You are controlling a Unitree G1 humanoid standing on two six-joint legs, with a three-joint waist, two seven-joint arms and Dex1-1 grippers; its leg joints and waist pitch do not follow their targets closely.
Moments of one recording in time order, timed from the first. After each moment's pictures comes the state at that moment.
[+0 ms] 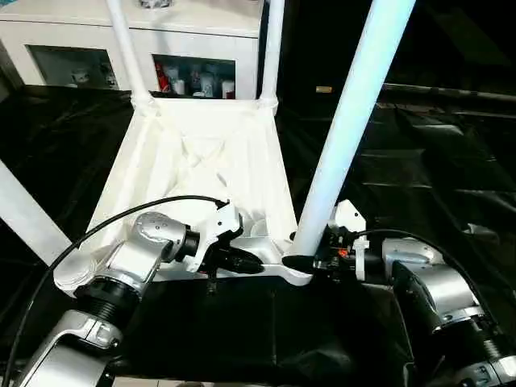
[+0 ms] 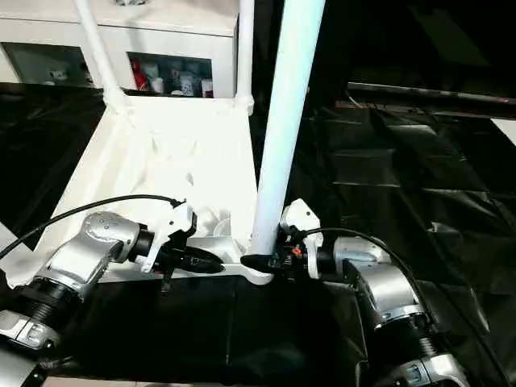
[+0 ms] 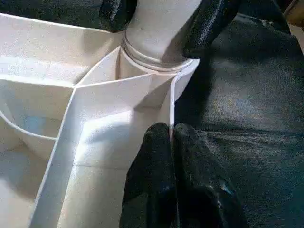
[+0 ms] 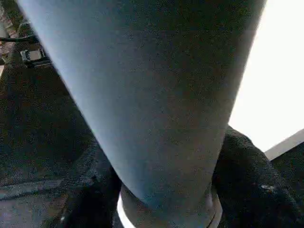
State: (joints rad) left arm -0.54 0.39 -0.31 0.48 -0.06 0.23 -1.33; right arm -0.35 -0.39 0.20 0.28 0.23 0.27 1.10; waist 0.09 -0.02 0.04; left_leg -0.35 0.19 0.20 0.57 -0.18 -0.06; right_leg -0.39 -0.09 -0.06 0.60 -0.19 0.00
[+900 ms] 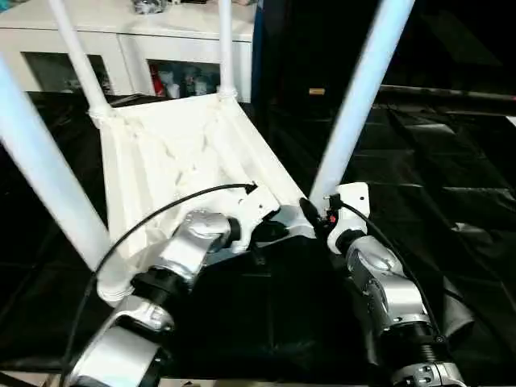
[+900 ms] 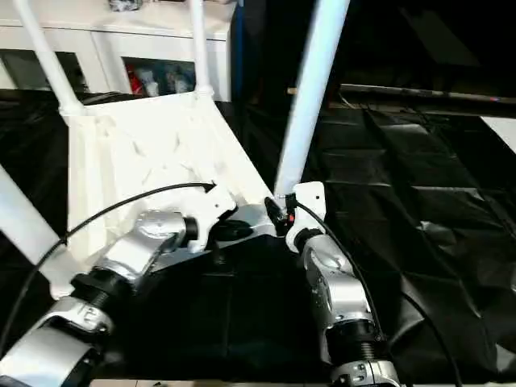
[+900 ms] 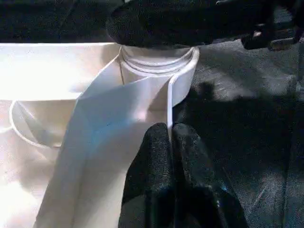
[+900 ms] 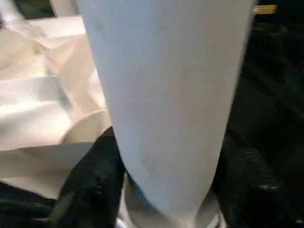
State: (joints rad) left arm -0.64 0.16 -0.28 0.69 0.06 0.15 -0.87; right arm -0.35 -0.03 -0.01 0.39 0.13 0.16 0.34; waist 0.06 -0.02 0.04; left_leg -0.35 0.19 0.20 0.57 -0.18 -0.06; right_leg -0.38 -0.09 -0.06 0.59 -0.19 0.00
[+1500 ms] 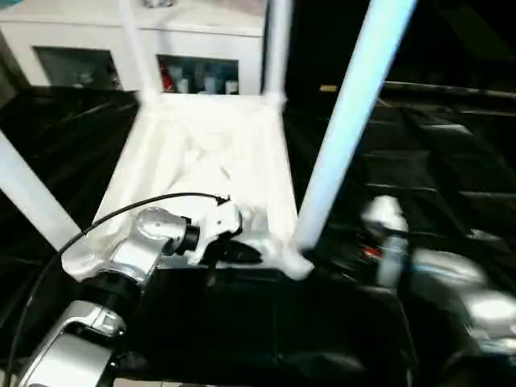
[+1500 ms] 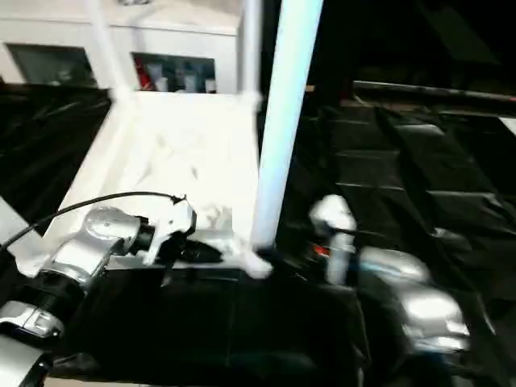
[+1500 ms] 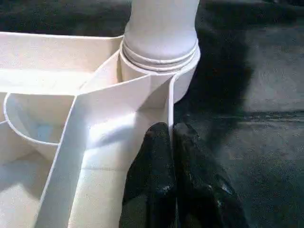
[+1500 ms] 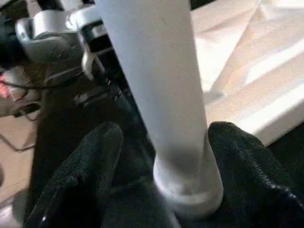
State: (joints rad) left arm -0.60 0.38 -0.31 0.65 -0.03 -0.03 -1.36; right arm -0.12 -0.52 0.01 -0.03 0.50 0.47 1.11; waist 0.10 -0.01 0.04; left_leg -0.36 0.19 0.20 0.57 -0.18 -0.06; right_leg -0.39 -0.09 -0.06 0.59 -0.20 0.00
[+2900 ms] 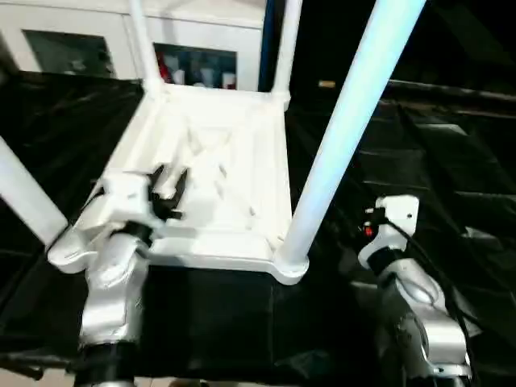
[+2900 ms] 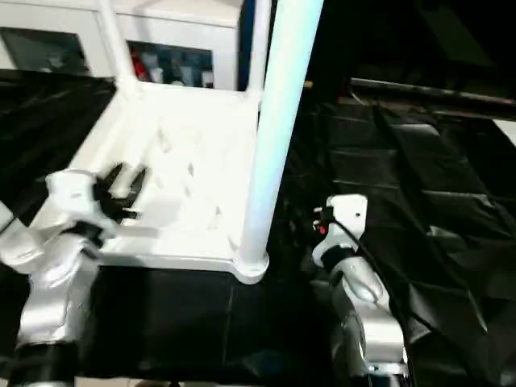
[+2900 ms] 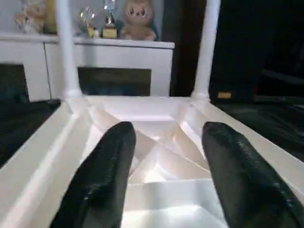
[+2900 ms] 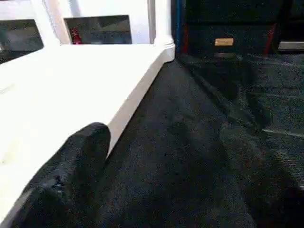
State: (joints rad) left arm -0.18 0.10 0.19 0.15 -0.08 -0.16 -0.35; right arm -0.07 -0.07 -0.05 -0.01 0.20 0.14 0.25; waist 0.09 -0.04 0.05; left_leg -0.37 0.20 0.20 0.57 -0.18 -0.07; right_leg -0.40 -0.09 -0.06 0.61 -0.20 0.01
